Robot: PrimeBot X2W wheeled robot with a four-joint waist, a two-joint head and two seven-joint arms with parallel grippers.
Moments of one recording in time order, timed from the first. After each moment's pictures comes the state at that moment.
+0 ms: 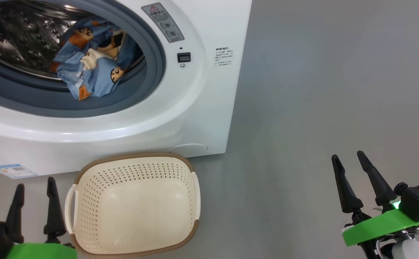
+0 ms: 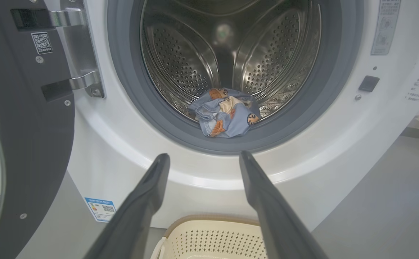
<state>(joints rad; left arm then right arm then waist) -0.04 0.07 0.16 0.11 -0.28 -0.13 -0.26 -0.10 -0.19 0.05 0.13 0.38 0.13 -0.26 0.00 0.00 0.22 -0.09</state>
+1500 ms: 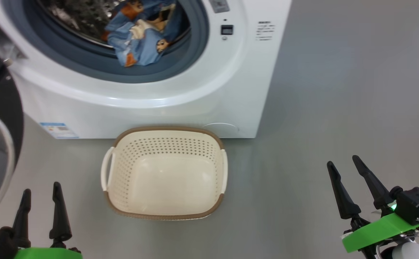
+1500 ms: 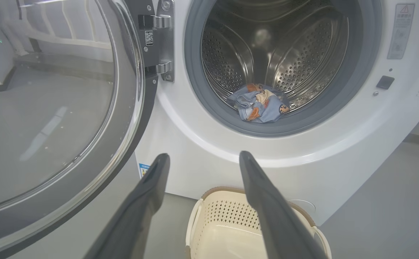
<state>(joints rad) -0.02 0.05 0.15 0.10 -0.29 -0.13 -0.26 -0.08 -0.23 0.10 0.12 0.38 0.13 -0.26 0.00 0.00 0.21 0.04</state>
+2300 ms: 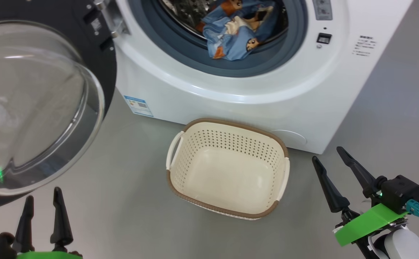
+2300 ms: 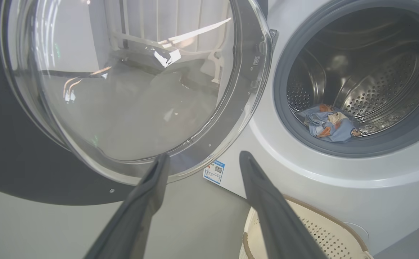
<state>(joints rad) -0.01 0.04 0.15 0.12 -0.37 -0.13 -0.26 -0.16 -0.31 0.22 0.15 0.38 0.13 -0.26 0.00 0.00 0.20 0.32</state>
